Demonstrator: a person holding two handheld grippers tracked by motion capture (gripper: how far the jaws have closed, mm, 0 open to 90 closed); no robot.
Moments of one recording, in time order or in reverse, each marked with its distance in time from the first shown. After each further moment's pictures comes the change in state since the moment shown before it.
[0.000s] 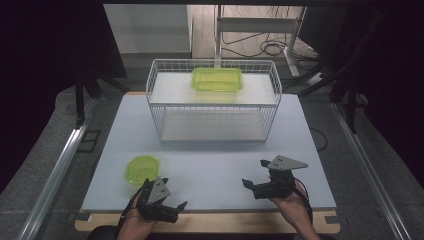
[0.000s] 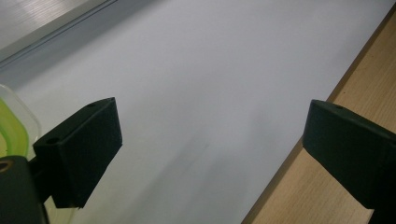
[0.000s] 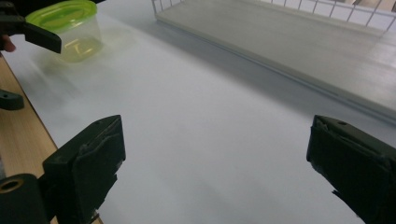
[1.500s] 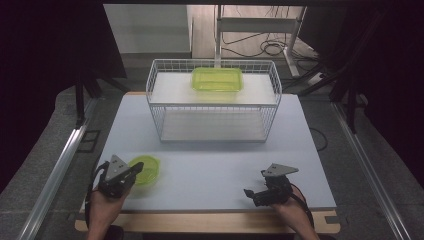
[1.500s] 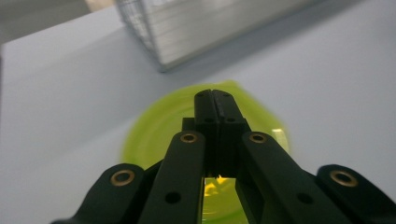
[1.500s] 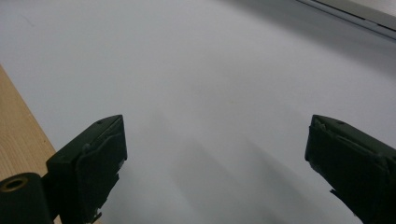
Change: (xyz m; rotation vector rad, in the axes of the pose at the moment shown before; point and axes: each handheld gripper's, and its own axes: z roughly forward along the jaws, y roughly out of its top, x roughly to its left) left arm 0.089 -0.004 -0.061 -0.075 0.270 -0.187; right arm -0.008 -0.034 0.020 0.175 -0.015 -0.019
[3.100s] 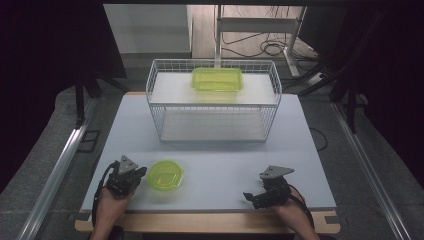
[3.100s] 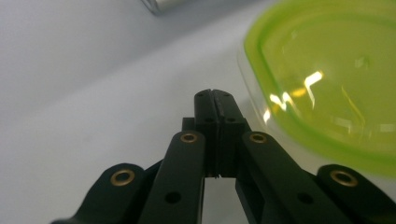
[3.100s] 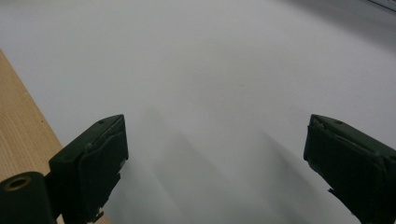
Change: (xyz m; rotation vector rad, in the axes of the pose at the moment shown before) left arm -0.003 -0.019 0.039 0.196 -0.059 -0.012; right arm 0.002 -0.003 0.005 0.064 0.012 -0.027
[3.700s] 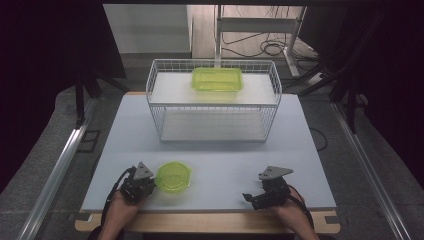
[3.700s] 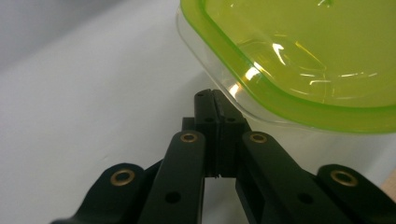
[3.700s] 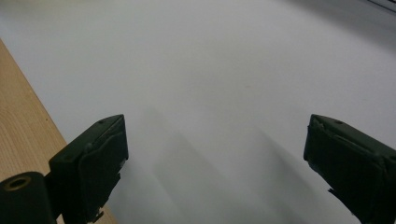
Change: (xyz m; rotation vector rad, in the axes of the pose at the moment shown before) left arm -0.034 0.004 0.017 0.062 -0.130 0.094; right arm 0.003 0.001 0.000 0.002 0.002 -0.015
